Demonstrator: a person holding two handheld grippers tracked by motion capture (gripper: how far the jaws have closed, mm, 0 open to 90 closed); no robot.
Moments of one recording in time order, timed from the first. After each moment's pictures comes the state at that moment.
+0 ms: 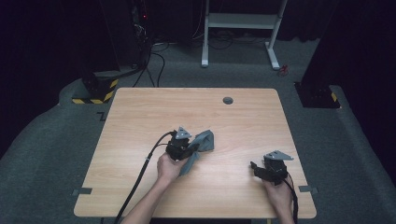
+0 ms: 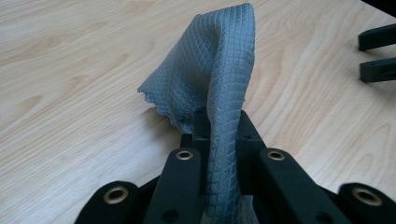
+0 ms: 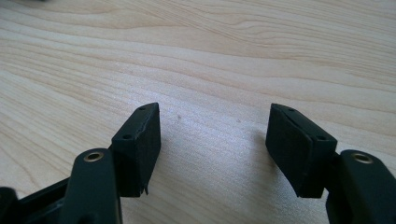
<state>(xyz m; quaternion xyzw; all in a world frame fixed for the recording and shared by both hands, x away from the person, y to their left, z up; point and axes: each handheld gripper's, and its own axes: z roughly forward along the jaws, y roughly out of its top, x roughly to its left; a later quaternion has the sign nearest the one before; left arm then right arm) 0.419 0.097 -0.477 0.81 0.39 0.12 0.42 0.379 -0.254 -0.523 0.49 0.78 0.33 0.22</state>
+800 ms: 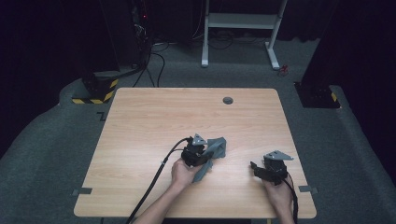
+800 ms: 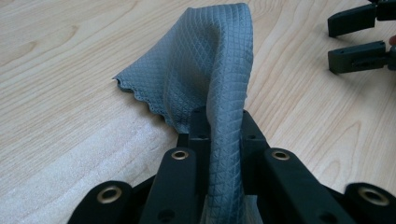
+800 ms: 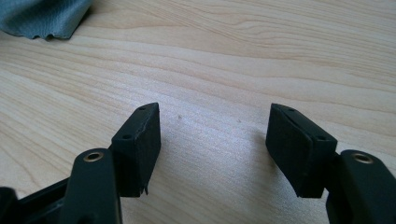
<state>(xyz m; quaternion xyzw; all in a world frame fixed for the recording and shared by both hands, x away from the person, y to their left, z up) 0.414 0.056 -0.498 0.83 0.37 0.09 0.41 0.379 -0.254 -0.523 0.49 0.78 0.33 0.22</state>
